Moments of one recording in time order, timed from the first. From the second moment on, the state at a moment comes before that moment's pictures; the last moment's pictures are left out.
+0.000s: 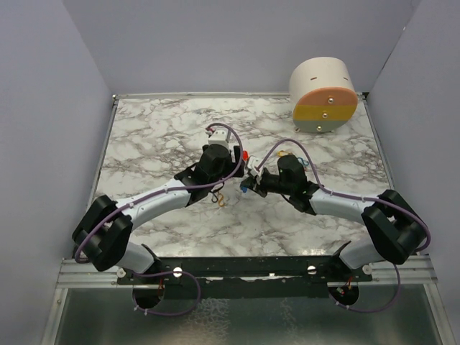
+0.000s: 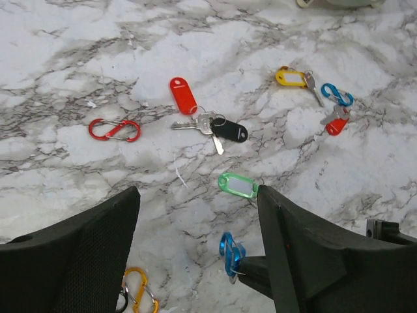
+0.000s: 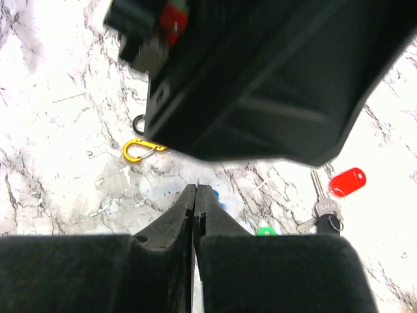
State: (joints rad) left arm -0.78 1.44 0.87 0.08 -0.28 -0.52; right arm 0.69 1.46 0.62 0.46 -0.48 -0.38
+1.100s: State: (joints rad) left arm -0.71 1.26 0.73 0.08 -0.35 -0.48; right arm 0.41 1.45 0.75 0.36 0.18 0.07
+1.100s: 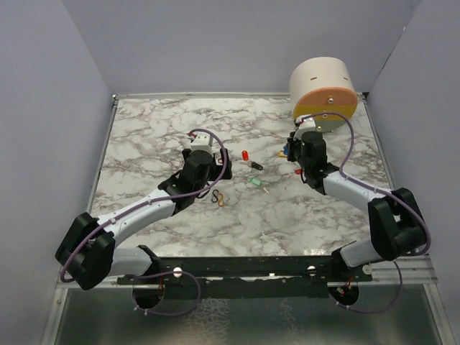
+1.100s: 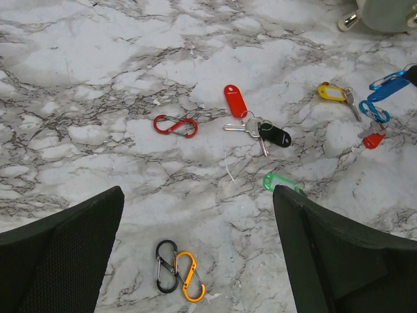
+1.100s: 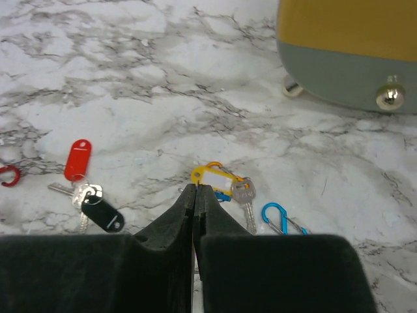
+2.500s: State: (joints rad) left arm -0.71 1.27 0.73 0.10 -0.33 -0.47; right arm 0.40 1.61 0.71 0.30 -0.40 0.14
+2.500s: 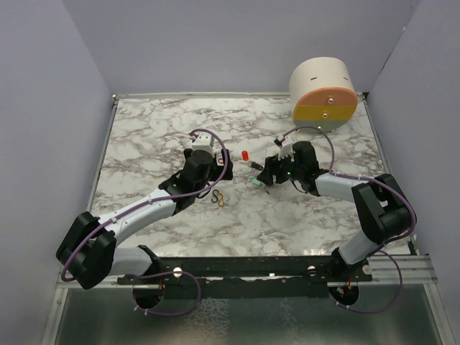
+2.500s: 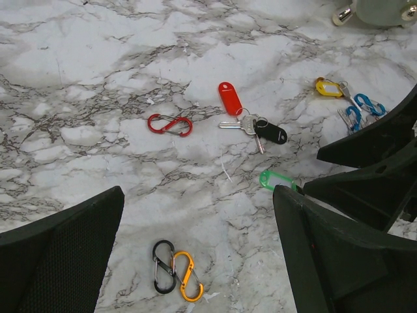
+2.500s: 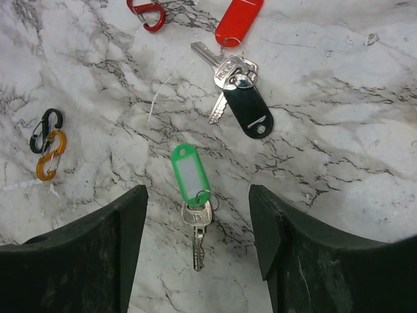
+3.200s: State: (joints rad) left arm -0.71 1.25 0.73 0.09 -0.33 -0.47; right arm 0.40 1.69 0.70 0.33 -0.51 0.14
